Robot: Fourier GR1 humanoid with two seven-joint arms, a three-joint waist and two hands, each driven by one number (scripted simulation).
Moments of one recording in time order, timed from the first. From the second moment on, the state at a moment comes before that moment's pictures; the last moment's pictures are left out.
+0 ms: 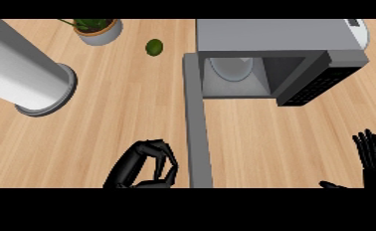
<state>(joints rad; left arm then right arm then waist) 0.11 0.01 -0.32 -1.52 -0.18 -0.20 -0.30 0.04 -0.37 -0.26 -0.81 -0.21 0.22 -0.94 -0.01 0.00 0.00</state>
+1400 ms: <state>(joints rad) -0.42 0.02 -0.98 -1.06 0.20 0.22 -0.24 0.04 -0.46 -0.19 -1.03 -0.31 0.34 -0.84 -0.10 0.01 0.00</state>
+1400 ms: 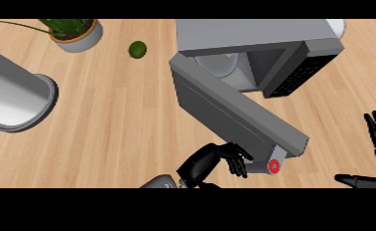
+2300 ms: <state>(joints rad) -0.73 0.03 -1.01 -0.92 0.43 0.47 -0.20 -0.03 -0.51 -0.12 -1.19 -0.36 0.39 -0.73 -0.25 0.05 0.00</state>
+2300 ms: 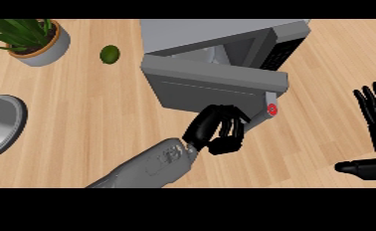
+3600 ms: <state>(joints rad) -1.01 0.02 -0.93 -0.75 0.64 0.59 -0.16 -0.19 -0.58 -0.05 -1.30 -0.50 0.54 -0.57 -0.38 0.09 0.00</state>
